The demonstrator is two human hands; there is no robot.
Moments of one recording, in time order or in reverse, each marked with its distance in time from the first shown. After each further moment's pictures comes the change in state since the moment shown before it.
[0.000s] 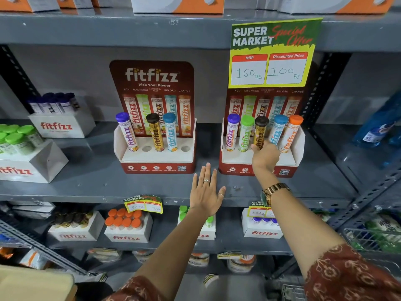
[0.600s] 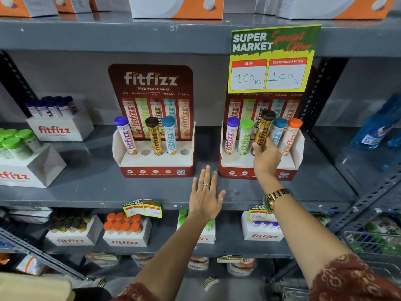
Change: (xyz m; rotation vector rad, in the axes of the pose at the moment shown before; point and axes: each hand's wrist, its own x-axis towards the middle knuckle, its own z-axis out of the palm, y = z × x) left_hand -0.001 0.001 -0.001 0.020 0.029 0.003; right_hand -0.001 0.001 -0.004 0.133 0.042 -0.151
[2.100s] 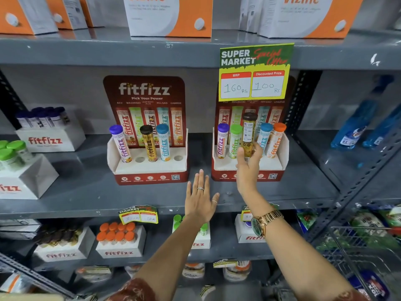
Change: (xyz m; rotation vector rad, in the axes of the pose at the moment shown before) left_hand -0.002 0.000 -0.003 -0.026 0.005 0.010; right_hand -0.056 -0.024 -0.010 0.528 -0.106 0.011
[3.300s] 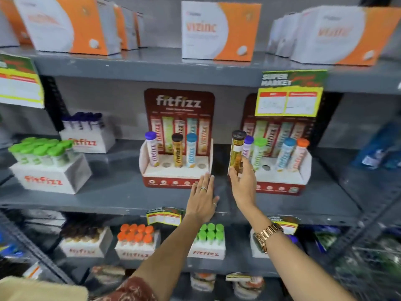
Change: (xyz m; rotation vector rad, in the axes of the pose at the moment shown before) left_hand -0.018 -0.052 -0.050 -0.107 0.039 0.060; right_hand -0.044 -0.013 0.045 -0.399 -0.154 -0.248
